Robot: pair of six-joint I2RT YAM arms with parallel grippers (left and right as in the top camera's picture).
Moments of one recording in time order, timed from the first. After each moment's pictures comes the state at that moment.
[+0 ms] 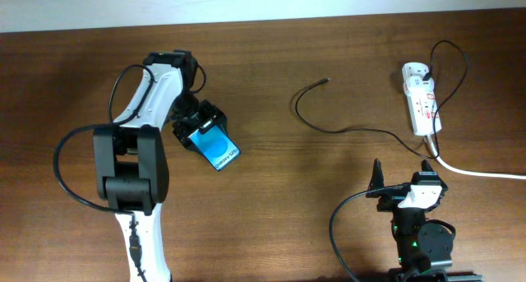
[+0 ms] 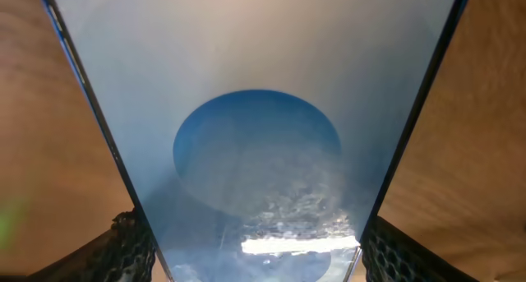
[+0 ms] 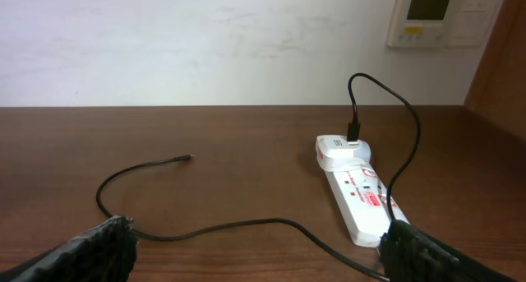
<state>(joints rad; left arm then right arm) -0.14 2.28 1.85 -1.40 0.34 -0.71 0.03 0.01 0.01 -0.06 0.11 0.00</state>
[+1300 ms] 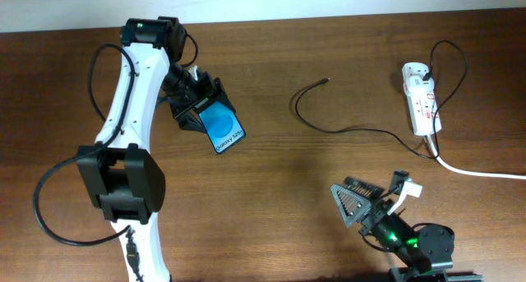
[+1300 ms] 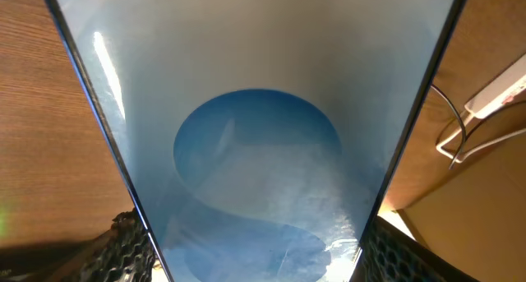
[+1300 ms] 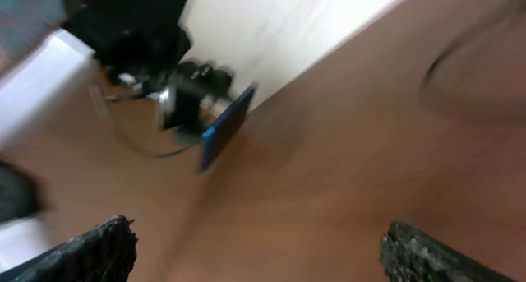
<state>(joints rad) -0.14 2.20 2.16 -1.68 0.53 -0.48 0.03 0.01 0.01 -0.03 -0.70 0.98</state>
